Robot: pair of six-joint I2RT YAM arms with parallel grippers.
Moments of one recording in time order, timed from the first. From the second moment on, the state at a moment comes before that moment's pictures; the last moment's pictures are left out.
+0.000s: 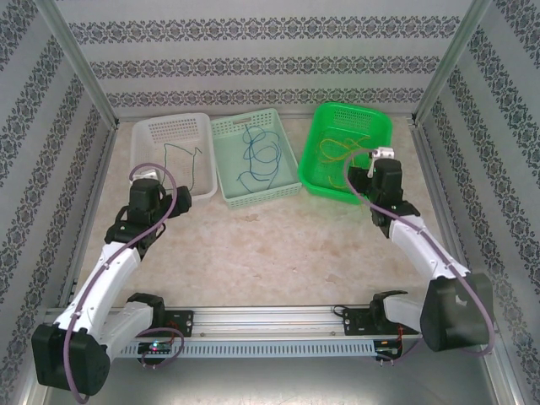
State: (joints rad) left arm -0.12 0.94 0.69 -0.42 -0.17 -0.38; right arm 0.11 1.21 0.75 -0.05 0.13 0.15
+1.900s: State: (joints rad) left arm -0.12 0.88 0.66 -0.39 -0.18 -0.39; right arm 0.09 1.68 1.30 -0.76 -0.07 0.23
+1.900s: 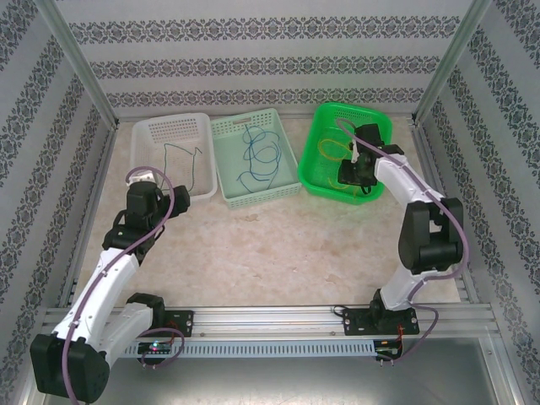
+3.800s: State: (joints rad) left arm -0.12 0.90 0.63 -0.39 -0.18 -0.41; right arm 0.08 1.78 1.22 -0.58 -0.03 0.27
